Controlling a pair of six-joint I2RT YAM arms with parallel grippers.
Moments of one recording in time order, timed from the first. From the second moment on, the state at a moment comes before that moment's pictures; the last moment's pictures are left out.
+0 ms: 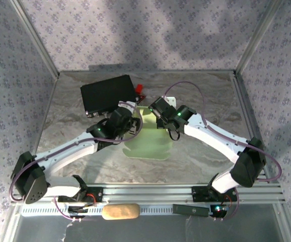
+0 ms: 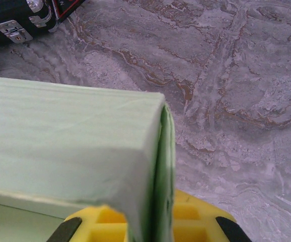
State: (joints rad) left arm -0.83 1.25 0.91 -0.28 -0.25 -0.40; right arm 0.83 1.50 1.33 -0.92 0.43 0.71
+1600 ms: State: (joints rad) left arm -0.67 1.22 0.82 -0.30 0.15 -0.38; right arm 0.81 1.51 1.33 -0.89 0.35 0.69
